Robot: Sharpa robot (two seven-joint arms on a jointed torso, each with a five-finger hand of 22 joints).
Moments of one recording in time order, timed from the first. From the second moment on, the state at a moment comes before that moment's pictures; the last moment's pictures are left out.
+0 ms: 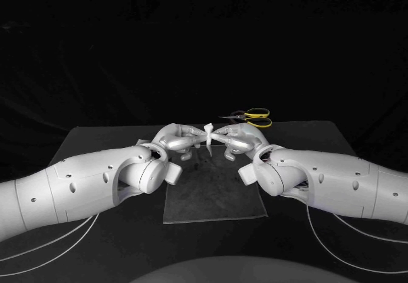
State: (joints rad) left arm 1.15 -0.69 -0.11 1.51 -0.23 -0.46 0.15; left_hand 1.25 -0.18 0.87 0.02 0.05 0.98 0.07 0.55 0.24 1.06 -0.01 1.03 0.45 1.46 -0.06 1.51 1.31 0.12 1.25 0.05 1.34 1.11; right arm 1.11 -0.70 -0.13 1.52 -0.24 -0.54 0.27; right_hand 1.31 -0.03 0.42 0.01 0.04 1.04 0.07 0.39 0.37 1.37 0.01 1.20 1.27 1.46 -0.05 1.44 1.31 0.12 1.28 0.05 0.95 1.31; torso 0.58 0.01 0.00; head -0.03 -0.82
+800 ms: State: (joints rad) left arm 1.15 -0.69 -0.11 1.51 -0.21 -0.43 0.12; left_hand 1.13 -0.14 0.71 0.11 0.05 0.93 0.08 0.52 0.47 1.04 0.00 1.02 0.44 1.47 -0.06 1.49 1.28 0.12 1.22 0.06 1.30 1.04; right arm 1.11 -0.70 -0.13 1.53 -0.24 -0.55 0.26; right_hand 1.32 -0.03 0.45 -0.01 0.05 1.04 0.07 0.42 0.39 1.38 0.02 1.20 1.29 1.47 -0.06 1.44 1.31 0.11 1.29 0.04 0.96 1.31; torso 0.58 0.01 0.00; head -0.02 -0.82
